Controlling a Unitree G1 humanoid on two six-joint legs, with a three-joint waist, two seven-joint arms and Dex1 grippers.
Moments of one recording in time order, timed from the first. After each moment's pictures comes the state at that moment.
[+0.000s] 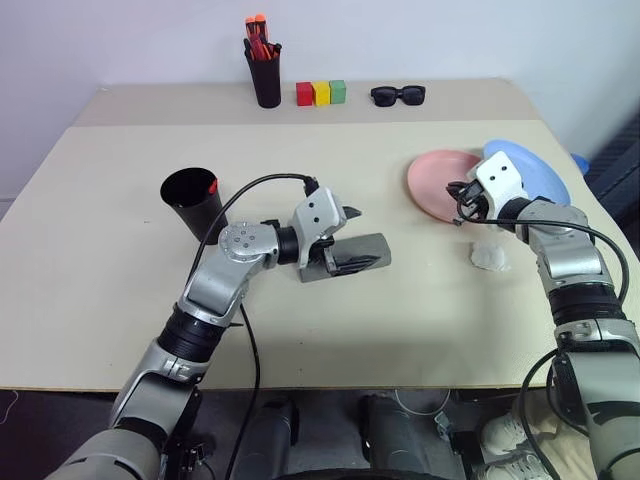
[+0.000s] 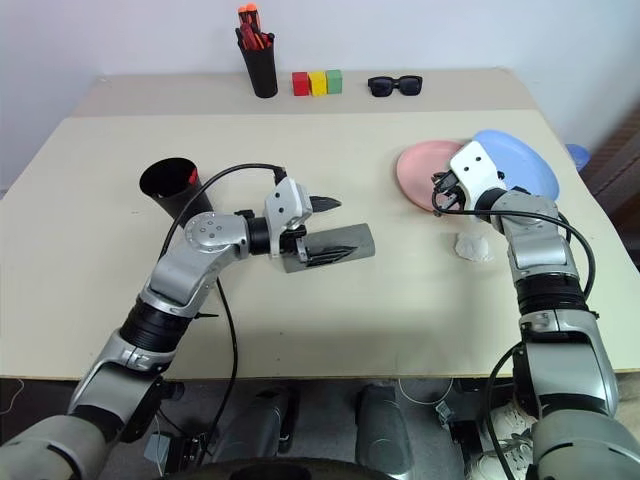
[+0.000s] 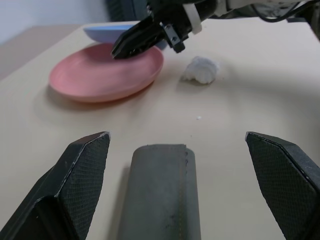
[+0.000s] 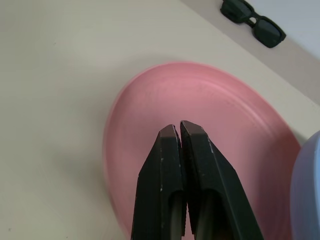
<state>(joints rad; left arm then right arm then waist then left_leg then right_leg) -0.62 0.32 -0.29 -0.05 -0.18 0.39 -0.86 -0.72 -0.68 0.01 0.59 0.04 0.08 0.67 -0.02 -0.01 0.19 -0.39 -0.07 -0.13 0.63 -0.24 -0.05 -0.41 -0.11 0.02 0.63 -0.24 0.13</state>
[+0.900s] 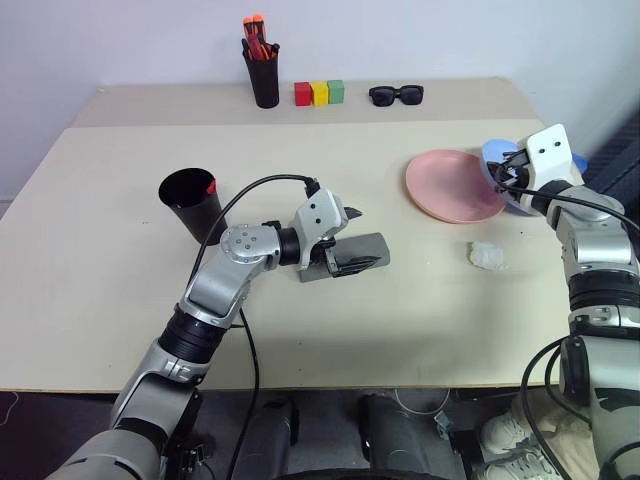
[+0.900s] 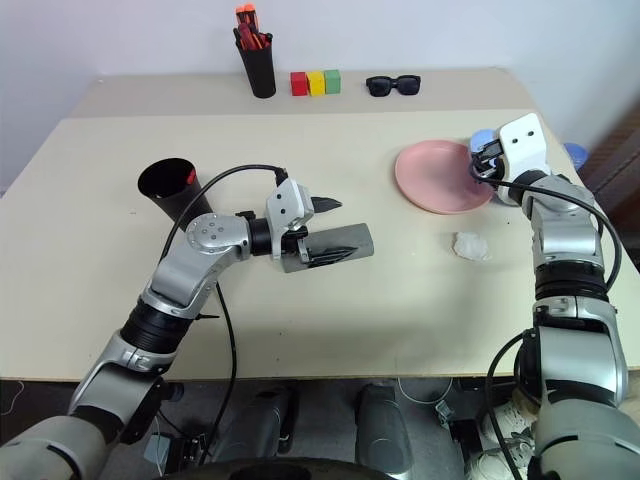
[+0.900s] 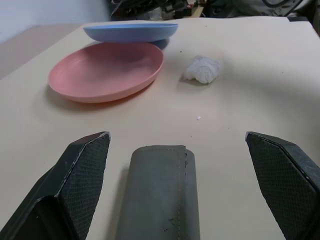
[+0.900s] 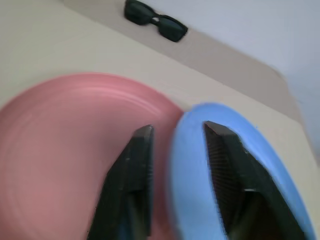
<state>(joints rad) -0.62 0.32 -0.30 -0.05 -0.18 0.38 -0.85 -0.81 -0.71 -0.14 0.72 0.06 0.10 0.54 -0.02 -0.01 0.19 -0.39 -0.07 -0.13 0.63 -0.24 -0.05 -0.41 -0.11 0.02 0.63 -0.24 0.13</state>
